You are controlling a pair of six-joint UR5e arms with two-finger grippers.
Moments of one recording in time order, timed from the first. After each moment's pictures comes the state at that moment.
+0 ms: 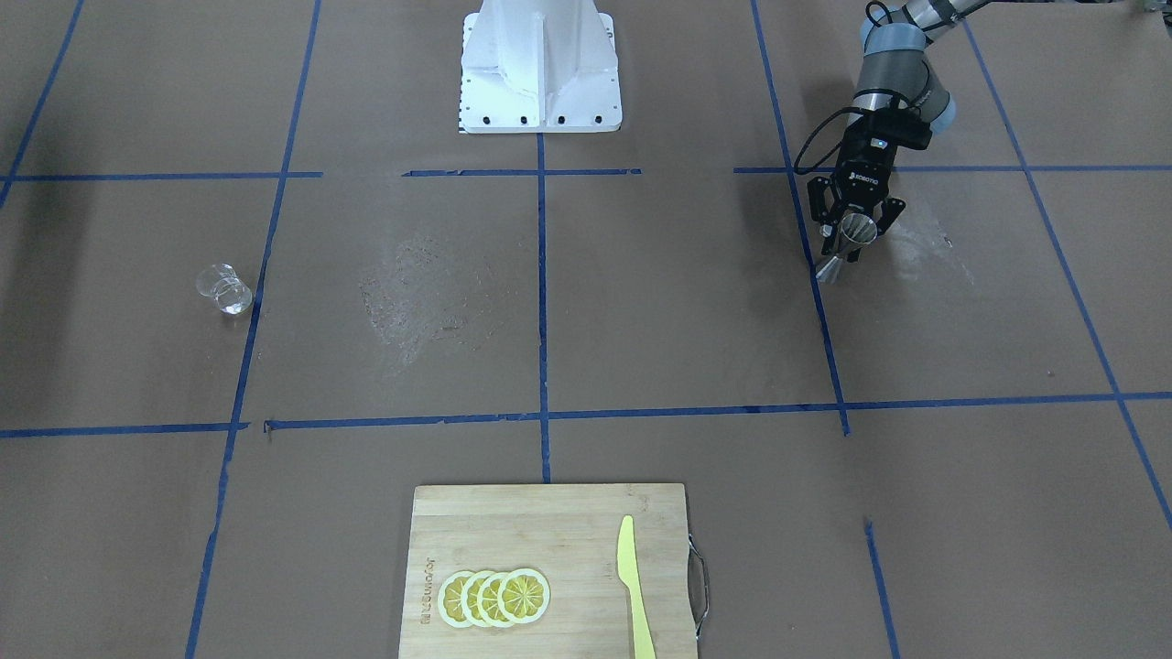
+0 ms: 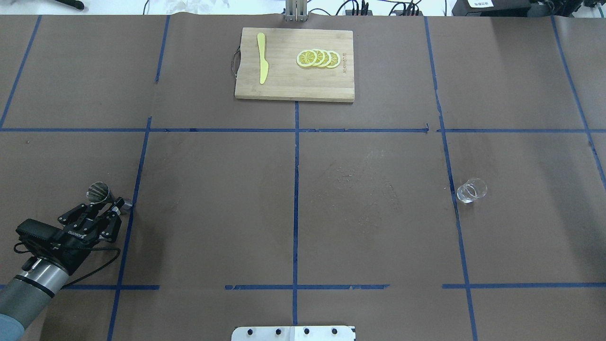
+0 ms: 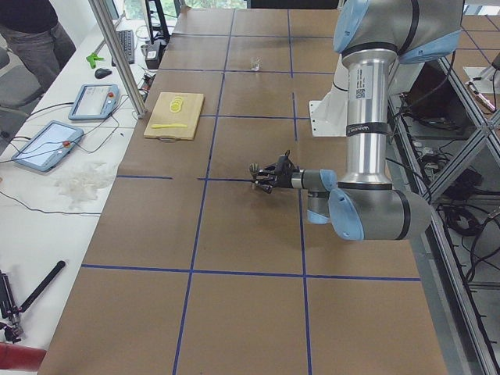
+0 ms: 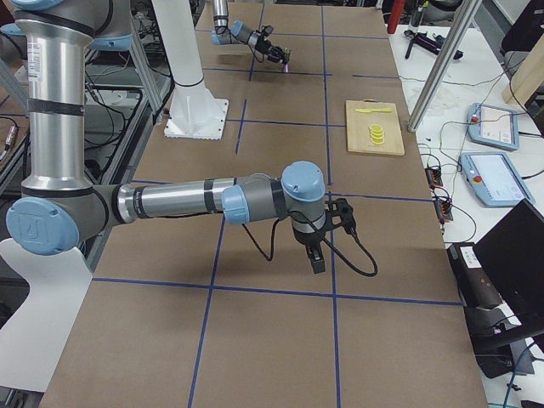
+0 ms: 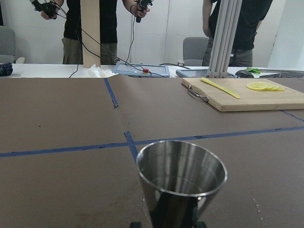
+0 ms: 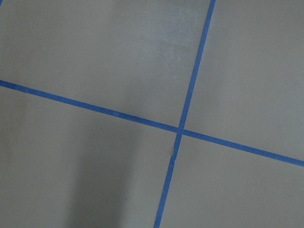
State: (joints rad) left arm -0.10 -1.47 -1.49 -3.25 -0.59 -0.90; right arm 1.57 -1.64 1.79 -1.48 2.32 -0.09
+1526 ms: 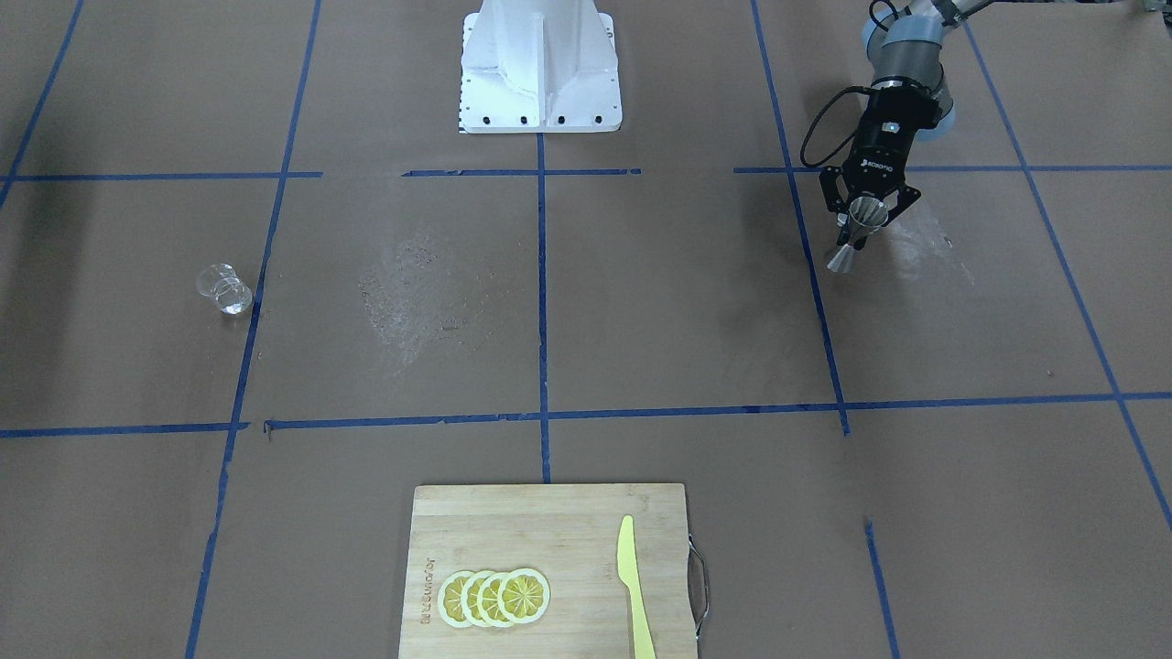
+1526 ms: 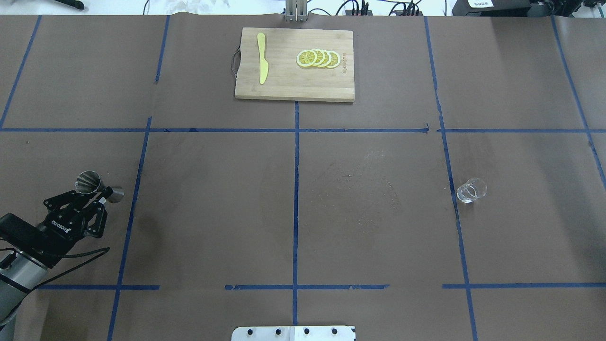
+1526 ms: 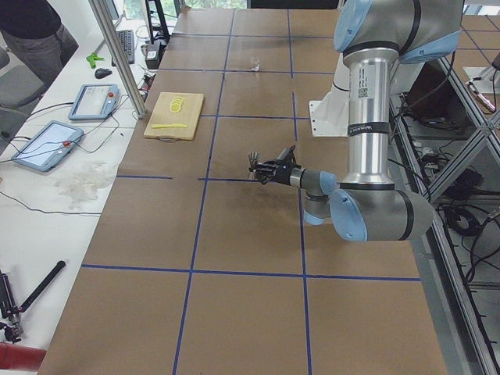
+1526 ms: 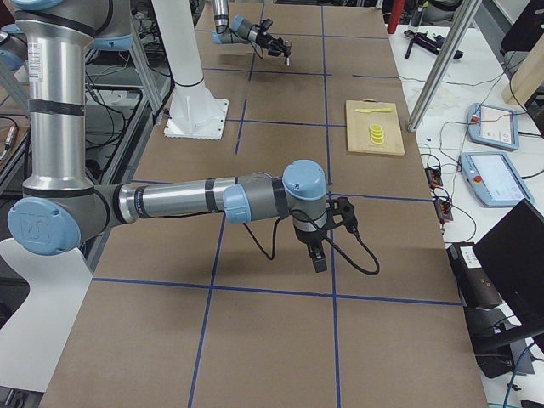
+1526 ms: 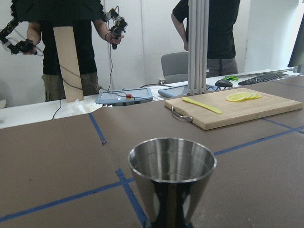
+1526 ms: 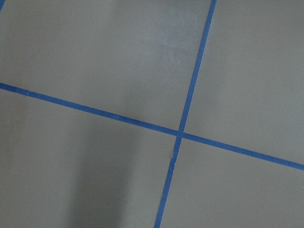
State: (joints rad) left arm -0.16 -1.46 -1.49 -3.56 -0.70 -0.40; right arm 1.58 -1.64 1.78 -1.48 2.32 -0.09
